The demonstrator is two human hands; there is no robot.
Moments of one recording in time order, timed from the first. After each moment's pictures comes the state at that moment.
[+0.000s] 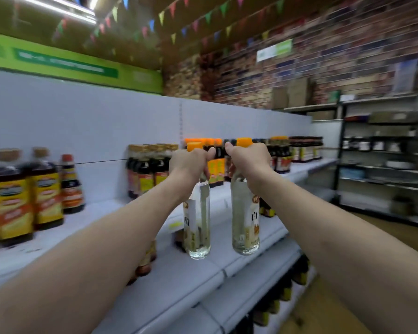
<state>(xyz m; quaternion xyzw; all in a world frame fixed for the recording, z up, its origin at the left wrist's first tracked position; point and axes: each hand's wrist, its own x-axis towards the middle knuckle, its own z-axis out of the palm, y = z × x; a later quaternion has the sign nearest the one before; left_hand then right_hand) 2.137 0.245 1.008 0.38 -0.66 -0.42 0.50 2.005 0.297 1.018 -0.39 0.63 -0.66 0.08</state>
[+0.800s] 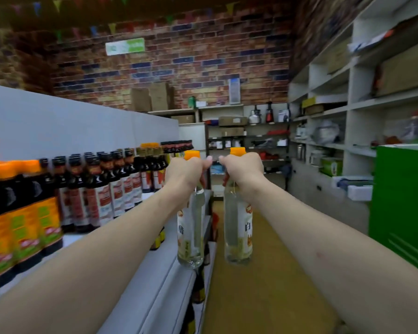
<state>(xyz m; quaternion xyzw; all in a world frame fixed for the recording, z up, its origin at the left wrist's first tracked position) 1.711 0.114 1.013 0.16 -0.74 -0.55 0.35 1.658 0.236 1.017 -0.12 0.72 -0.68 -0.09</state>
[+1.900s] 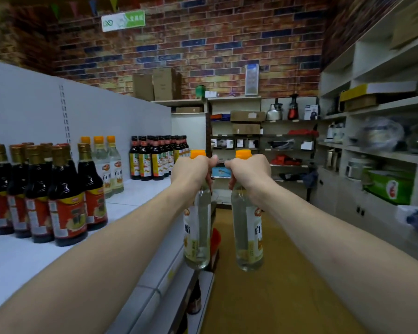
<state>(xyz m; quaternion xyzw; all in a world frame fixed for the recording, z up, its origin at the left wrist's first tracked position) 1.160 -0.022 0.991 0.19 -0.73 -0.56 0.34 1.102 0.091 0.993 -0.16 0.77 -0.61 -0.07</state>
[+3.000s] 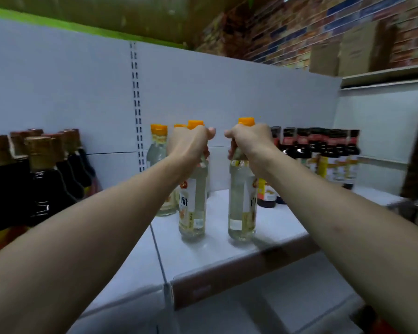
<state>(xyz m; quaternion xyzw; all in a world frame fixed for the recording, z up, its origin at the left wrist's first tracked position) 0.924 -0.379 1.024 0.49 -0.55 -0.31 0.60 0.797 -0.362 1.034 -0.48 0.56 -0.63 0.24</state>
